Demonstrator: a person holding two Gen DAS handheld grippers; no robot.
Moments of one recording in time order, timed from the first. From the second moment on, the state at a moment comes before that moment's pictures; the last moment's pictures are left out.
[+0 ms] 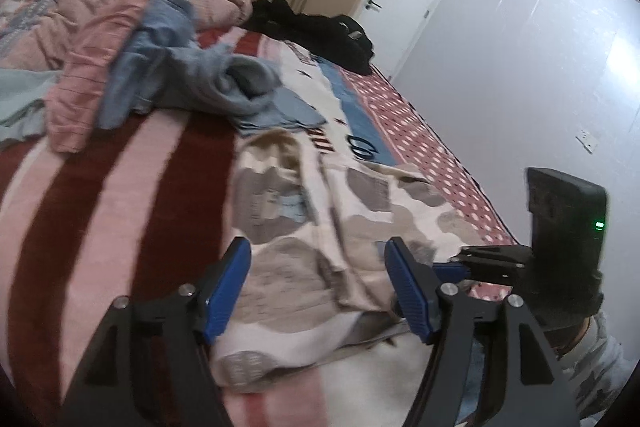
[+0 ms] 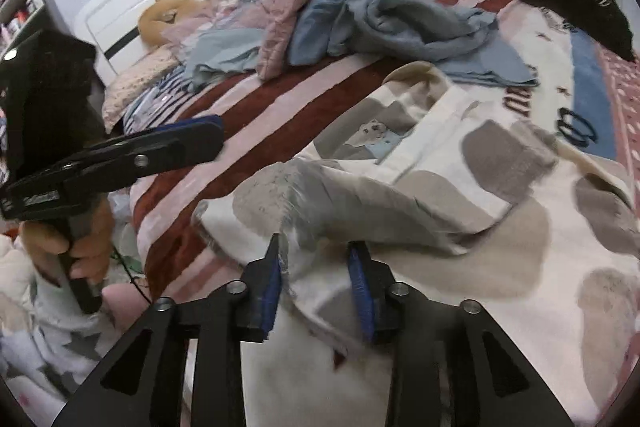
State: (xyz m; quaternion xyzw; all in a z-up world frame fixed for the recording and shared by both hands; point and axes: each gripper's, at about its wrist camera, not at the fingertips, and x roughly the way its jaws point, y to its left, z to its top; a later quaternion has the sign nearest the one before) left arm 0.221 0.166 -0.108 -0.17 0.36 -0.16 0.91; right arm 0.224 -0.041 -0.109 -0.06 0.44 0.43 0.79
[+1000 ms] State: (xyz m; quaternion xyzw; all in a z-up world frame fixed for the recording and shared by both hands) left arm 0.258 0.129 -0.149 -0.03 0.42 0.02 0.91; right arm 0.228 -0.174 -0.098 0.01 0.39 0.36 0.85
